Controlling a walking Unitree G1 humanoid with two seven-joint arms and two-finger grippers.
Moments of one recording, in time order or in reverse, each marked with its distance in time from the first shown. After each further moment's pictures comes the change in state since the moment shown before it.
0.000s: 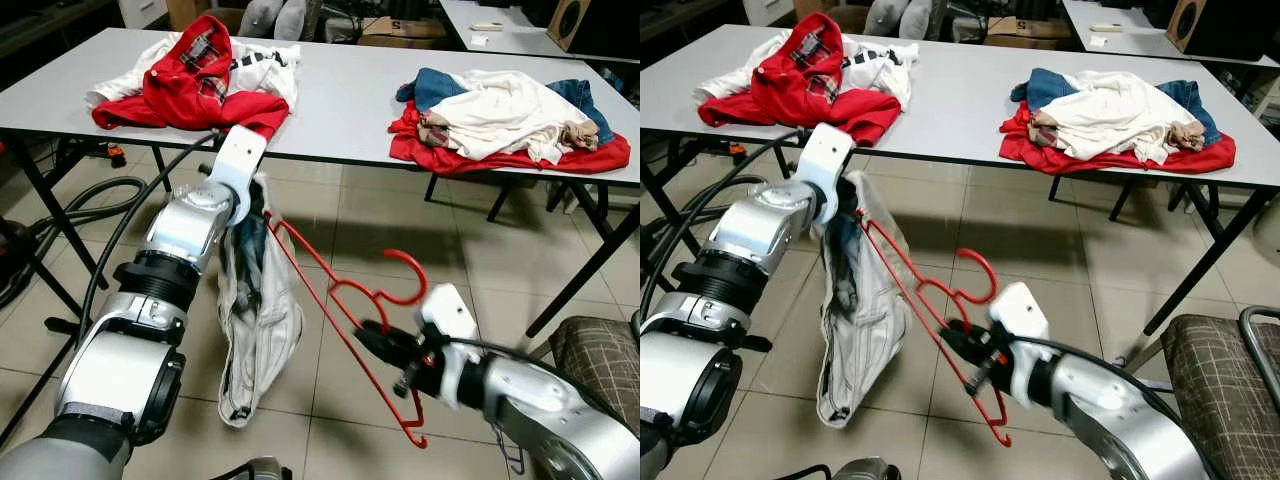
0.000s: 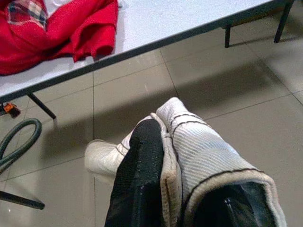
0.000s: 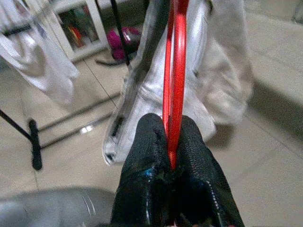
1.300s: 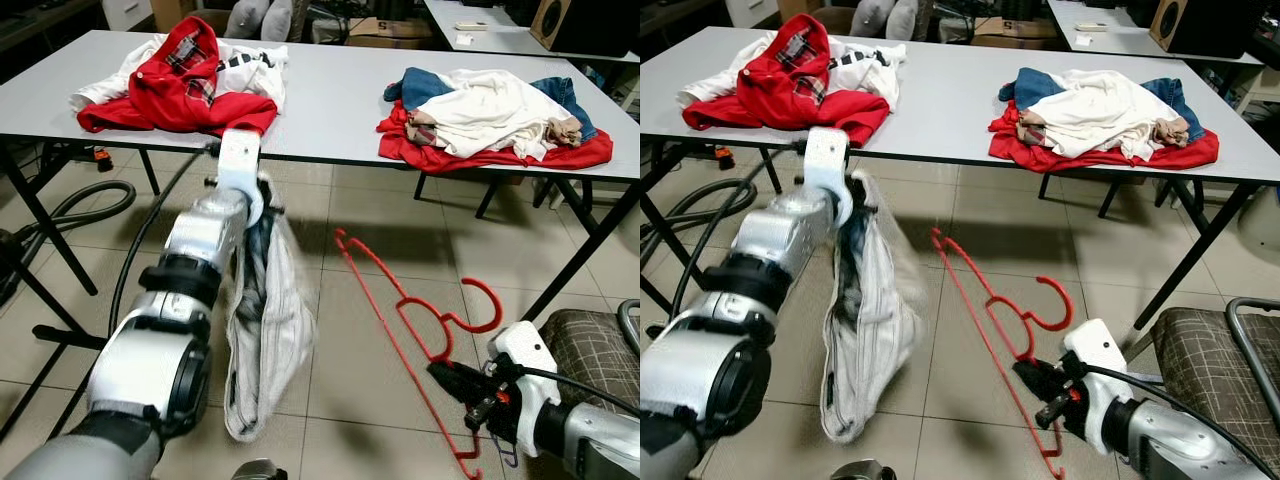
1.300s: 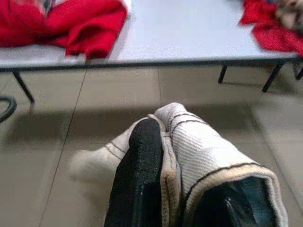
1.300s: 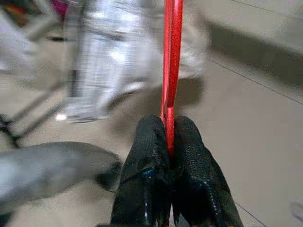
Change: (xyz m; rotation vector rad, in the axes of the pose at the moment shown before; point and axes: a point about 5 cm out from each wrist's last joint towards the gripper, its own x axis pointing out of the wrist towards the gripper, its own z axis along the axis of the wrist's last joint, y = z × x) left arm 0.011 -0.016 0.010 -0.298 -0.080 0.087; right arm -0.056 -0.007 -0.021 0.138 0.096 -0.091
